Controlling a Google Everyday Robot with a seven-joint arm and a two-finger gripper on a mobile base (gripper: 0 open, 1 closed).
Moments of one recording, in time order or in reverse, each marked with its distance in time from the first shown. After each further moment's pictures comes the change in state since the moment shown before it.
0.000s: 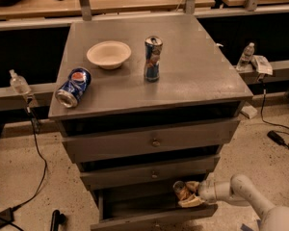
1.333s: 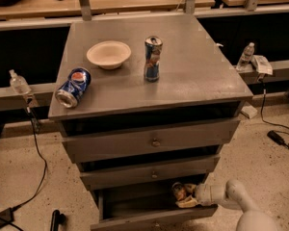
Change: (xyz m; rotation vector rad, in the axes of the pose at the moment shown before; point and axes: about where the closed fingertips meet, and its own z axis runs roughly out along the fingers) arm 0.056 -0.028 0.025 0.043 -0.038 0.018
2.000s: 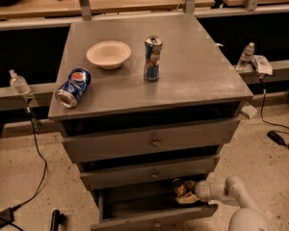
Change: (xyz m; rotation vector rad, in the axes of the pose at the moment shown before) arm 0.001 -0.019 0.001 0.009 0.004 0.017
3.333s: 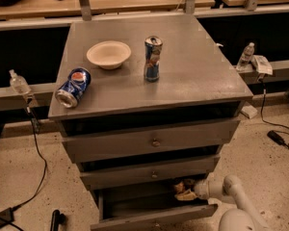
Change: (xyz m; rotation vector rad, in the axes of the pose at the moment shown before) arm 0.011 -0.021 0.005 0.026 0.007 0.049
